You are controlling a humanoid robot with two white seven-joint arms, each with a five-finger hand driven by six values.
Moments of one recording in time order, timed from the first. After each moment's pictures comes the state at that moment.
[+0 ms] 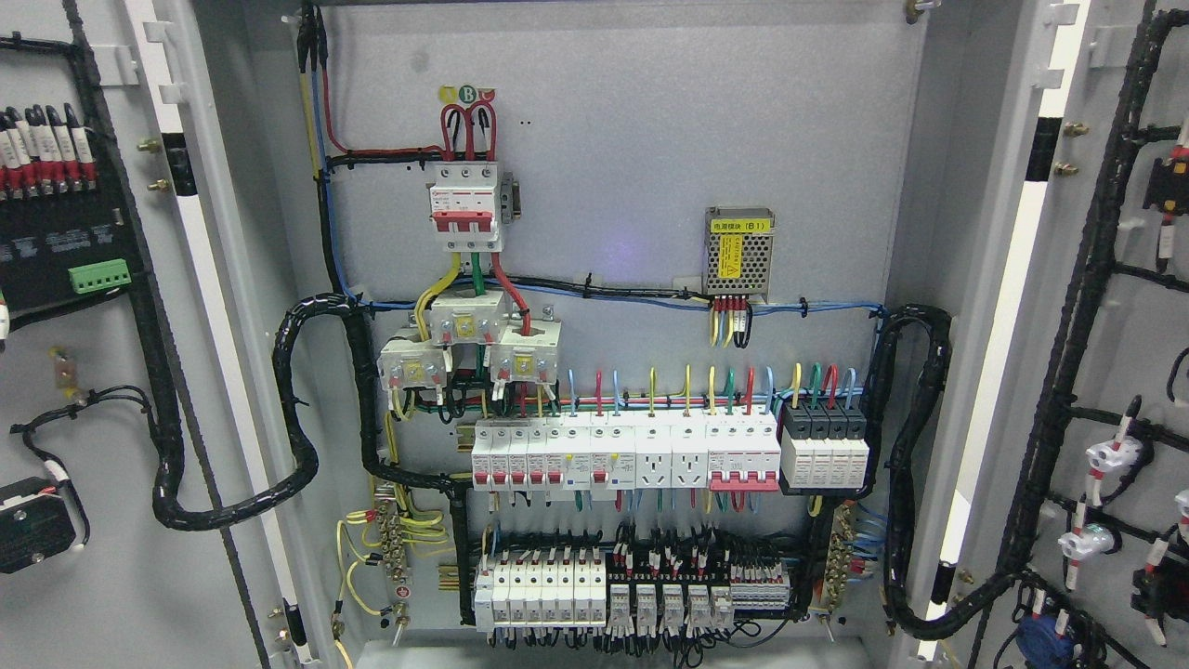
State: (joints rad) left arm 0.13 0.48 0.39 -1.42 0.67 -0.70 -0.19; right arm 0.57 -0.79 -0.27 -1.88 -0.97 -0.79 0.29
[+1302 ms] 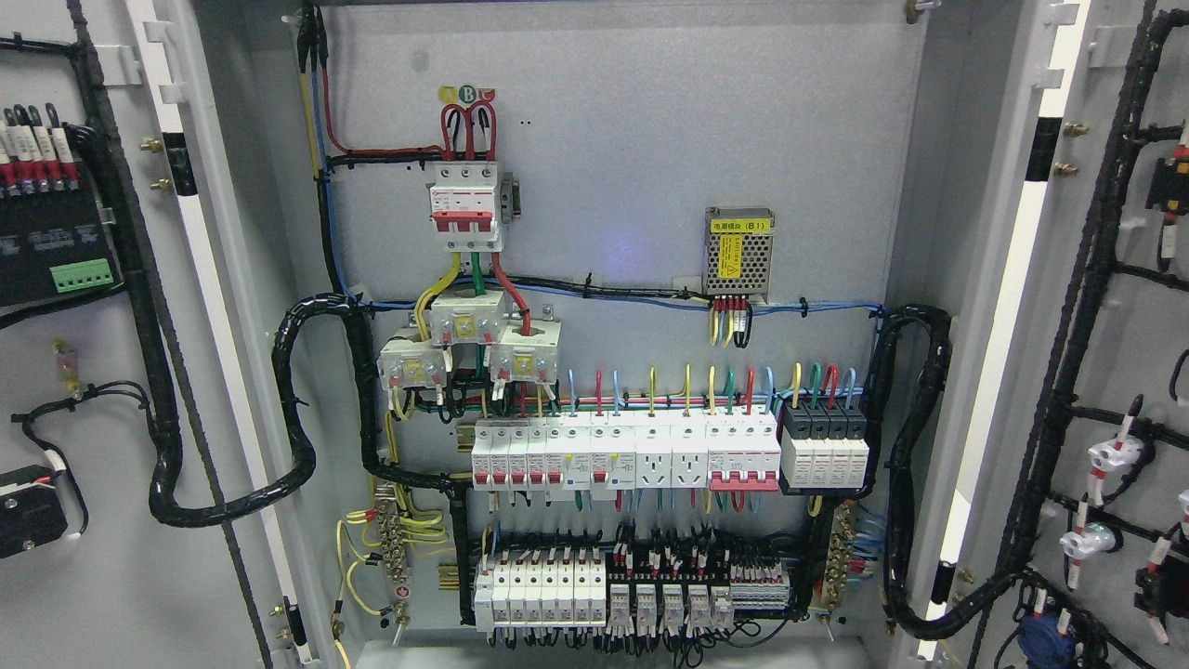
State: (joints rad) left arm 0.06 0.50 0.39 -1.38 0.66 -0.58 -0.19; right arm 0.59 -0.79 -0.27 -1.88 -0.98 -0.79 0.28
